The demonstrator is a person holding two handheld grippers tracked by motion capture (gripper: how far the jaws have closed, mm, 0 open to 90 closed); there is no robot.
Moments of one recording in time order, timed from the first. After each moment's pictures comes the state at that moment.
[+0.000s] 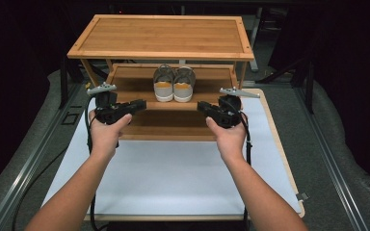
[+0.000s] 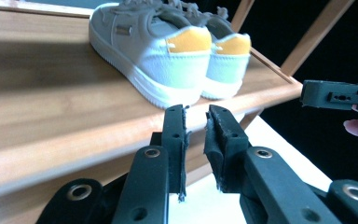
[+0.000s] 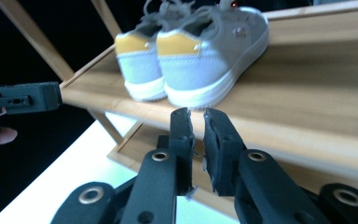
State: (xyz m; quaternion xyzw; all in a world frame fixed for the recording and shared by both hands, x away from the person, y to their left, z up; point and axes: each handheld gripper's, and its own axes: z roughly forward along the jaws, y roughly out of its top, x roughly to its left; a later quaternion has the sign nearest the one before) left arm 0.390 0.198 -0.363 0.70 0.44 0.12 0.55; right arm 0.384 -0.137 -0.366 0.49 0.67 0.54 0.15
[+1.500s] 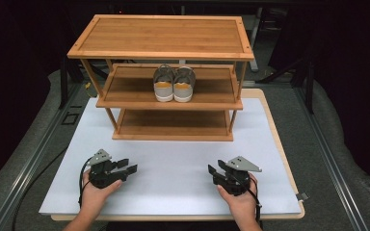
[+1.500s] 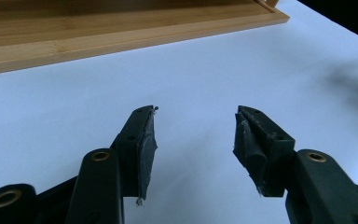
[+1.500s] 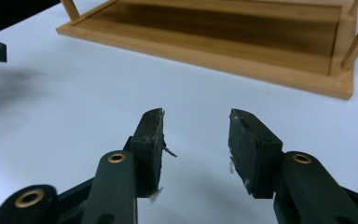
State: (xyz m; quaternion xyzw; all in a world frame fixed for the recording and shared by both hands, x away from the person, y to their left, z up) left arm 0.307 0.243 -0.528 0.75 0.44 0.12 0.48; right arm 0.277 -0.170 -0.511 0.47 0.72 0.46 0.21
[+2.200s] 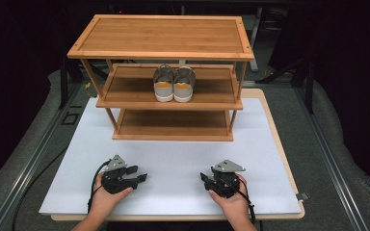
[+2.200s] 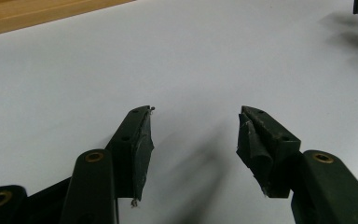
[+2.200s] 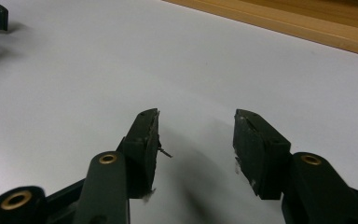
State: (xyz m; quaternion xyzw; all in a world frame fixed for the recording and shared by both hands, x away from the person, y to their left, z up) left arm 0.305 0.212 -0.547 0.80 0.40 0.11 0.43; right arm 0.285 -0.149 -0.538 0.45 0.77 0.40 0.19
